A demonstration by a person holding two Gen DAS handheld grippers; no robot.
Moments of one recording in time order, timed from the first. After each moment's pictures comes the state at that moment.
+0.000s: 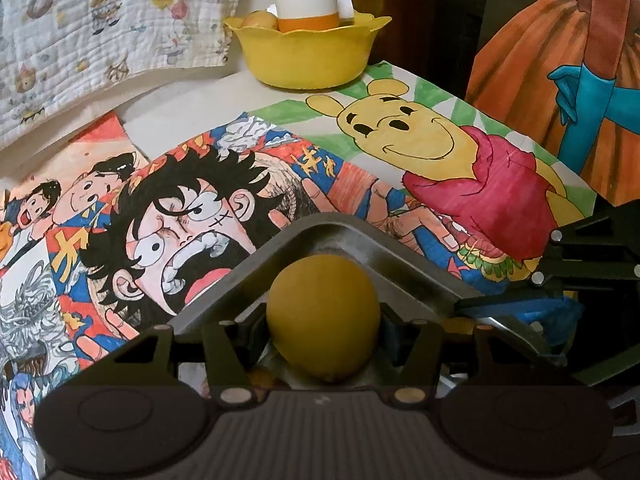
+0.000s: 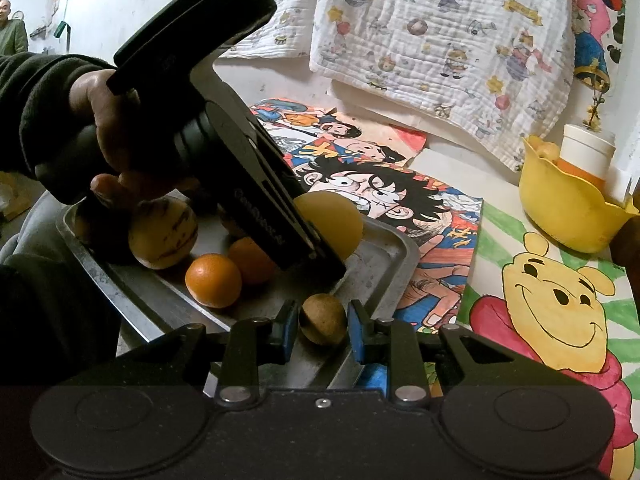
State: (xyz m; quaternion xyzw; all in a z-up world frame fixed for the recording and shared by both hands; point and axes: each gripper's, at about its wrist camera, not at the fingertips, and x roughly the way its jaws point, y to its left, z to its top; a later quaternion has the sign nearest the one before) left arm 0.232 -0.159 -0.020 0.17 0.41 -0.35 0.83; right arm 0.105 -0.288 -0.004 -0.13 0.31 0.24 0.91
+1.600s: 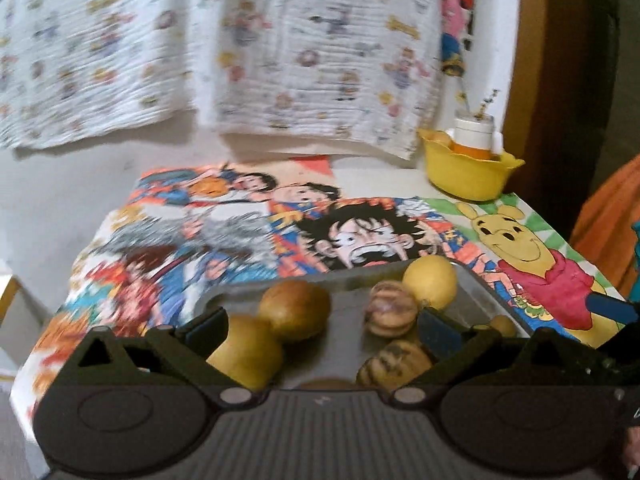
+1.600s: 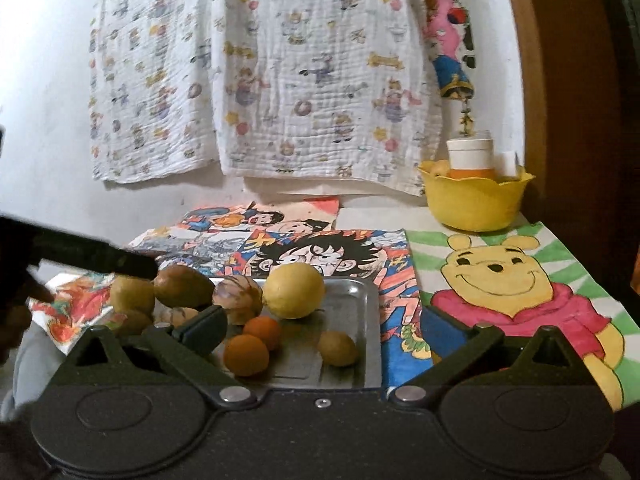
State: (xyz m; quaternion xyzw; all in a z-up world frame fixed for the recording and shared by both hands) left arm 0.100 -0.028 0.026 0.00 0.30 -0.12 0.95; right arm 0.029 -0.279 0.021 0.03 0.21 0.08 0.97
